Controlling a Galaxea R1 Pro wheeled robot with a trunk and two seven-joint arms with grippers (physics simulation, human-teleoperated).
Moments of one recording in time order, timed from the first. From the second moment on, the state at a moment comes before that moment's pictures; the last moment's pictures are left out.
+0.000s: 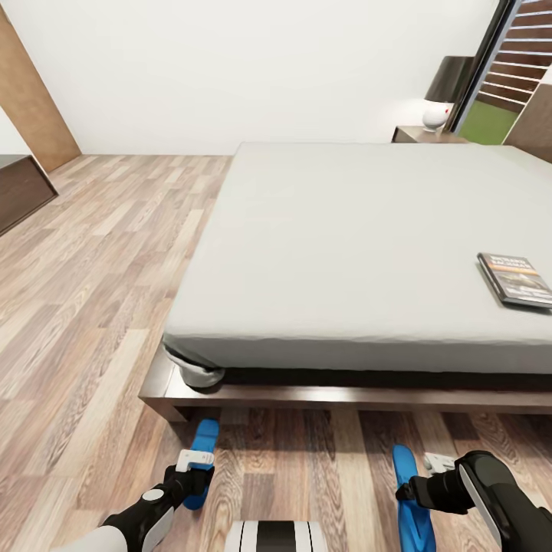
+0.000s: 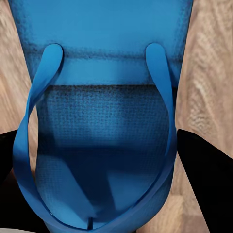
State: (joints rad) left arm -0.60 0.03 -0.37 -0.15 0.30 -0.16 -0.07; right arm -0.37 -0.27 -0.11 -0.96 0.03 1.04 0.49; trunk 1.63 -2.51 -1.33
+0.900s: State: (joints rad) left arm -0.60 0.03 -0.37 -0.15 0.30 -0.16 -0.07; right arm -0.37 -0.27 -0.10 -0.96 0.03 1.04 0.49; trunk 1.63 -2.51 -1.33
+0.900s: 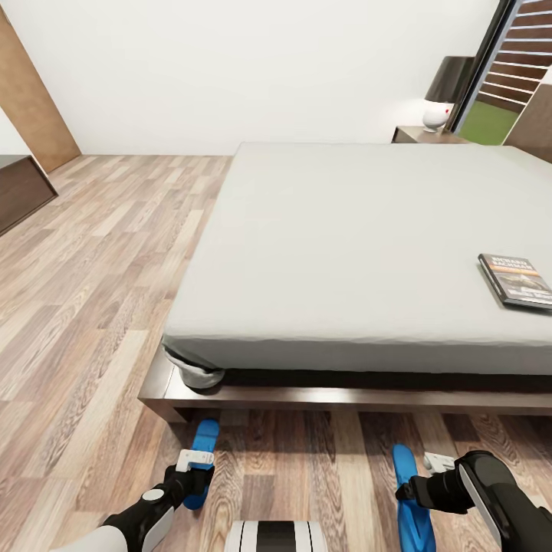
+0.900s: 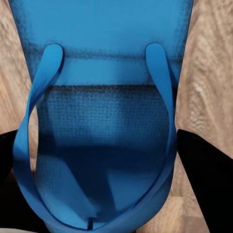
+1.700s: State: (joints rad) left arm -0.60 0.03 -0.37 -0.15 0.30 -0.16 -0.07; right arm -0.37 -0.27 -0.10 -0.96 0.03 1.04 0.49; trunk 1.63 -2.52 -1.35
